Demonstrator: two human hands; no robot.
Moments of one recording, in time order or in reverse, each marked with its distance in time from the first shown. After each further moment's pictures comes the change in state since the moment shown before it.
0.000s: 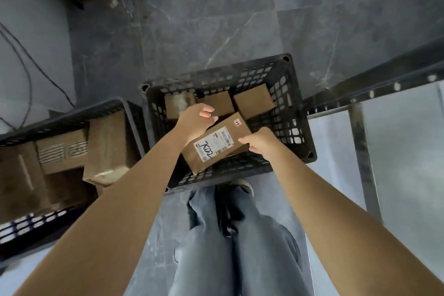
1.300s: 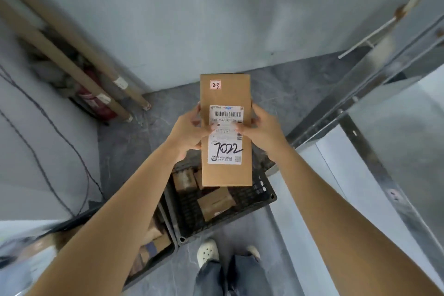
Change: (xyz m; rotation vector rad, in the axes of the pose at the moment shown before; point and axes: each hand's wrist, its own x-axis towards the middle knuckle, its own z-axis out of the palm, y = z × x) left_hand -0.262 0.256 -0.165 -0.284 -0.024 0.342; right_hand -0.381 -0.156 -0.132 0.080 0.281 -0.826
